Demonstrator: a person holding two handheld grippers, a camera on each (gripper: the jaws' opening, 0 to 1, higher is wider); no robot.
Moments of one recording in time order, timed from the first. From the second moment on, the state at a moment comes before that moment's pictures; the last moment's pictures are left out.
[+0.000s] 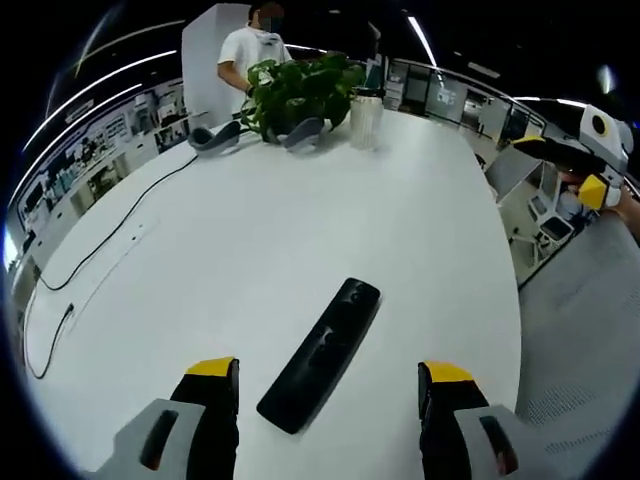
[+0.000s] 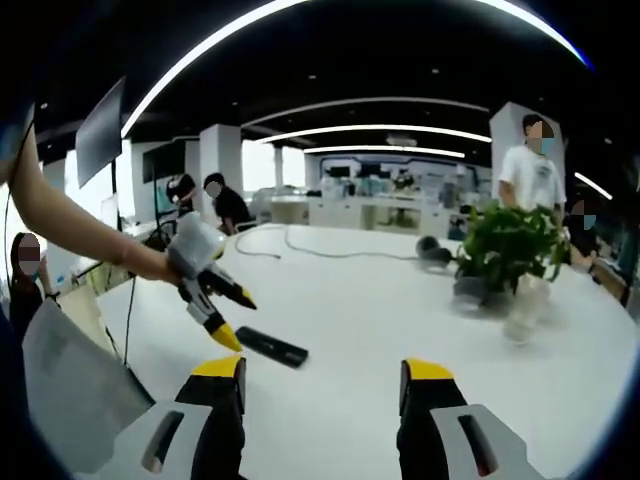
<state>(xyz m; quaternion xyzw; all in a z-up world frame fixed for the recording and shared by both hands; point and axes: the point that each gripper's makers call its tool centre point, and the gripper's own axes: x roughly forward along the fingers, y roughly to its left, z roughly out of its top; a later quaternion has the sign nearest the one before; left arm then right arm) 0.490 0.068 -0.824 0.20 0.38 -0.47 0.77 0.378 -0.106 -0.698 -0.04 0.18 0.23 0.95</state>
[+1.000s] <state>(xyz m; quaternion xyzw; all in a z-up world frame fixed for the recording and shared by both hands) 0.493 0.062 -0.847 0.24 0.40 -0.49 0.74 0.379 -0.108 -0.701 -0.04 0.19 0.23 0.95</state>
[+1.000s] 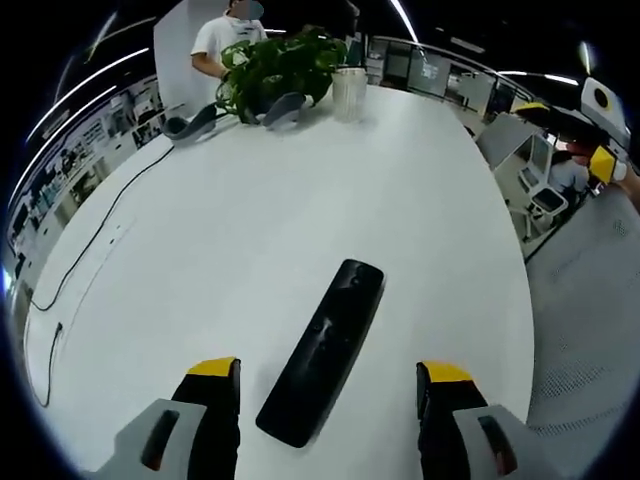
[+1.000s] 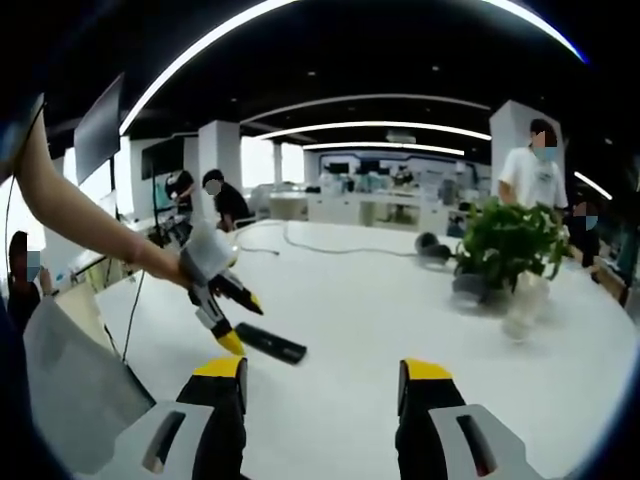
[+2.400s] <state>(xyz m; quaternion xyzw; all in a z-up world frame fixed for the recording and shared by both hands) 0.495 0.059 -0.864 0.25 0.41 -0.51 0.71 0.378 -0.112 -0.703 -0.05 0.20 0.22 0.95</state>
